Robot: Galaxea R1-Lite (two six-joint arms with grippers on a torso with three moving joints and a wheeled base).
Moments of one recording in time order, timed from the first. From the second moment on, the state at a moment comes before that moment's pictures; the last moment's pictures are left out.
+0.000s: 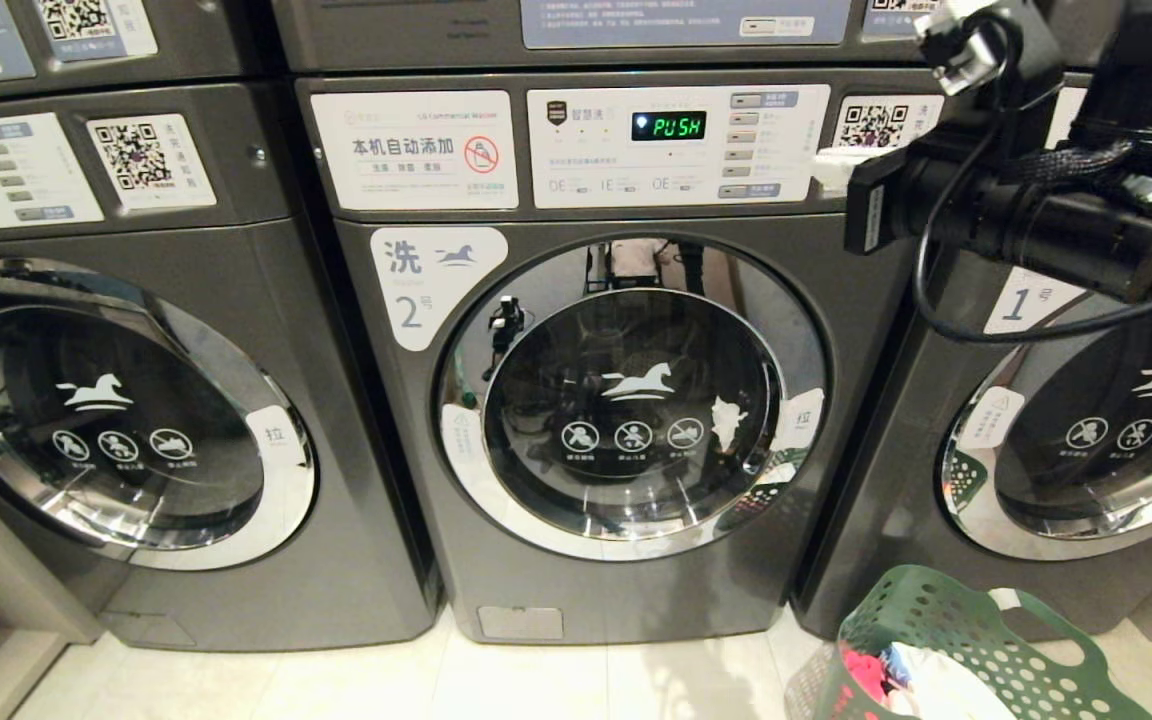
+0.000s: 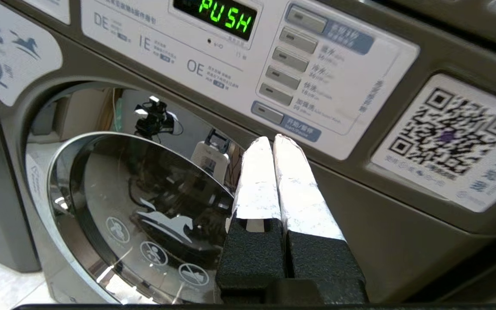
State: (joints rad) left arm -0.01 0.00 0.00 0.00 -0.02 0.10; right arm 0.36 1.70 -1.39 -0.43 0.06 -0.31
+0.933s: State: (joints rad) left arm -0.01 0.00 0.00 0.00 -0.02 0.10; right arm 0.36 1.96 -1.73 -0.42 0.05 -0.21
